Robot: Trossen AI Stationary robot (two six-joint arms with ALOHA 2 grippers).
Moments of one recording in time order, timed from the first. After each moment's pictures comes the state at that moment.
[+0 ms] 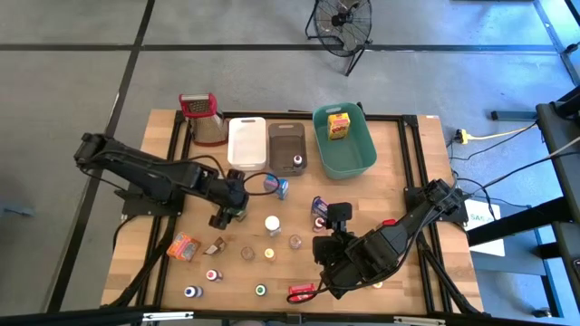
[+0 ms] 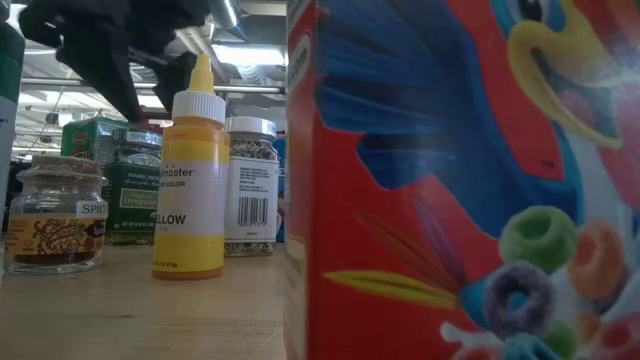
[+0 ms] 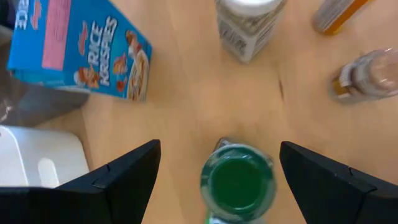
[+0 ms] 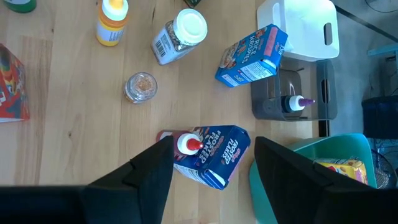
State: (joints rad) left arm -0.19 1.24 0.90 -0.79 -0.11 0.10; right arm 0.66 2.03 2.17 -1.57 0.64 0.47
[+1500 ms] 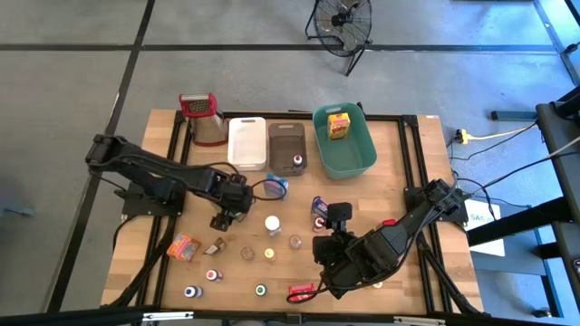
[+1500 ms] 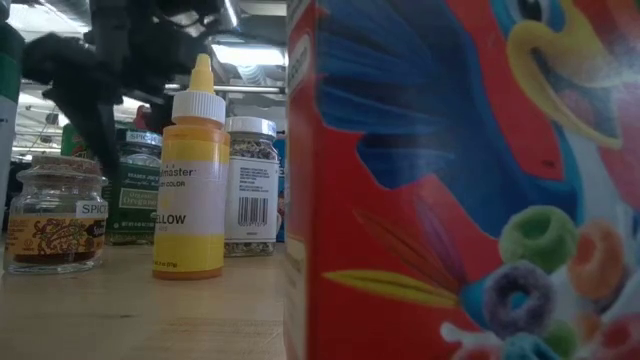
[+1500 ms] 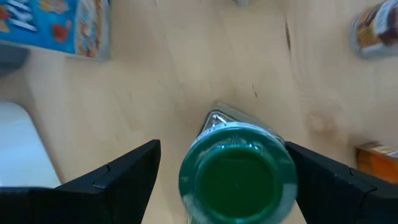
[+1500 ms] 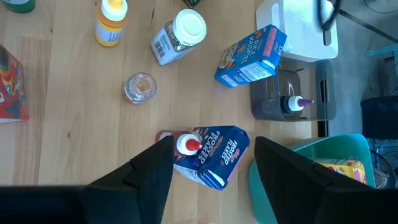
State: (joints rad) left arm -0.16 1.38 0.89 -0.83 -0.05 0.12; right arm 0.66 2.03 2.17 -1.57 0.65 0.47
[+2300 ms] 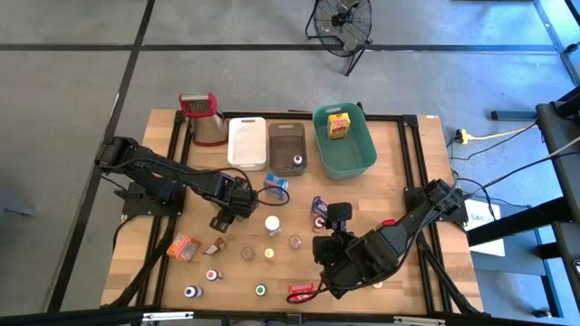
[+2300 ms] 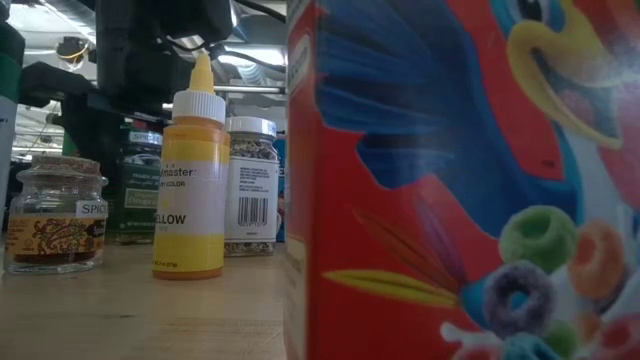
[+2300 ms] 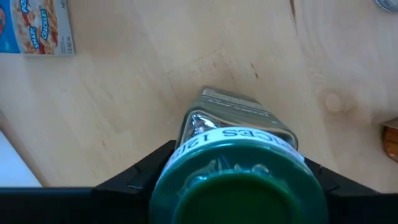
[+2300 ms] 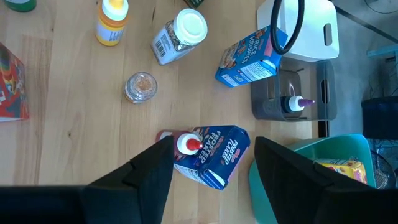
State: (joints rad) left arm -0.16 1.47 0.89 -0.83 -0.05 0.22; right arm 0.66 2.03 2.17 -1.57 0.64 0.47
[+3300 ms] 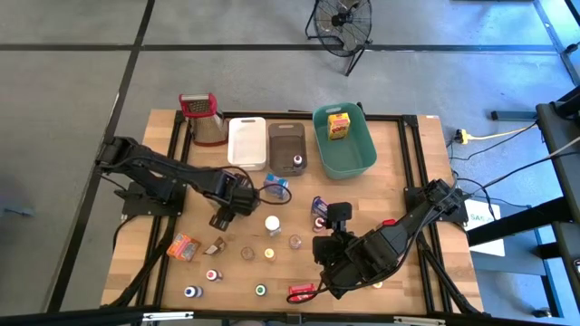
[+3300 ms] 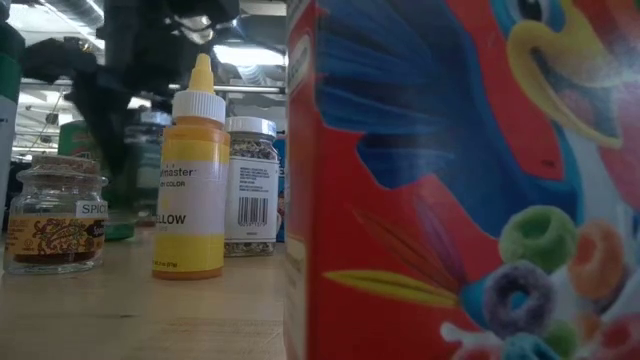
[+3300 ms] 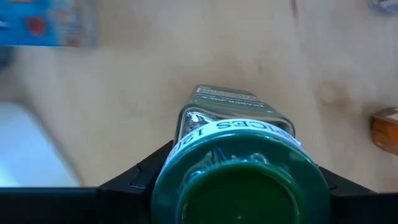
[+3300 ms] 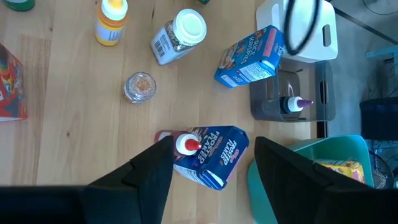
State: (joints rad) left arm -0.16 1.48 1.00 -0.97 -0.09 0.19; right arm 0.66 2.03 2.17 -1.57 0.65 0.46
